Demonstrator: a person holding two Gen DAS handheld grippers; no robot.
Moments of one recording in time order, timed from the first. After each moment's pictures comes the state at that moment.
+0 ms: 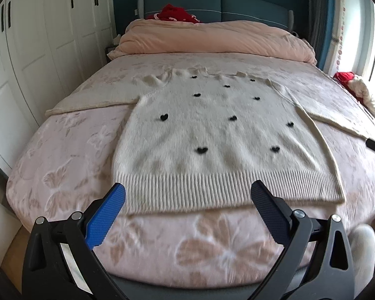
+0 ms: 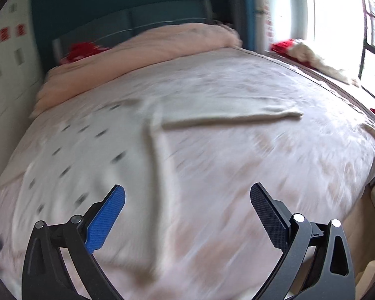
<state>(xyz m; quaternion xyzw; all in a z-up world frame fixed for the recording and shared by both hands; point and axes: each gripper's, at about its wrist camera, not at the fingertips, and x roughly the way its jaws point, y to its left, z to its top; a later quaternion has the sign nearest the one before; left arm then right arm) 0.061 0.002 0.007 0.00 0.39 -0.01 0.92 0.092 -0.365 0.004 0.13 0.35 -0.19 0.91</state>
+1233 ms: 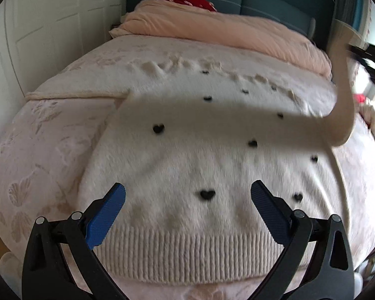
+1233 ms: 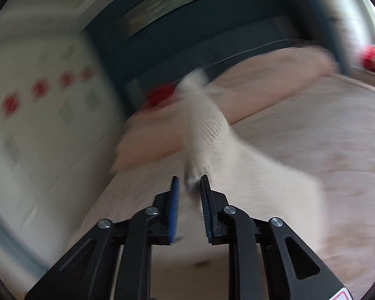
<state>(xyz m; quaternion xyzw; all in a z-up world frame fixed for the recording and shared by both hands) 0.170 0.016 -0.017 -0.07 0.42 0.00 0.91 0.378 -0.323 0.084 0.19 0.24 0.13 0.94</state>
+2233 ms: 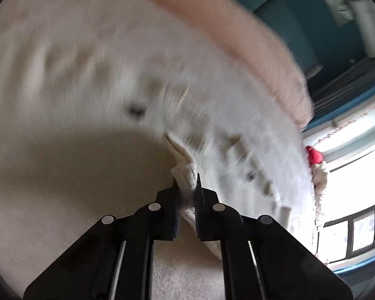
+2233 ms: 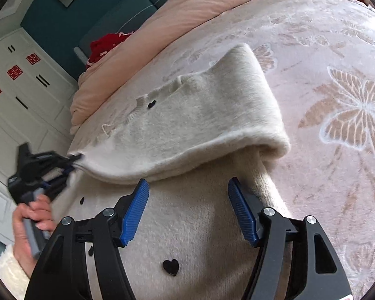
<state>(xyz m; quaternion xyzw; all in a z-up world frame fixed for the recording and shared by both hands) 0.482 -0.013 -0.061 -0.31 0.45 -0.11 0.83 0.353 -0.373 -0.113 0.30 0.39 0.02 0.87</state>
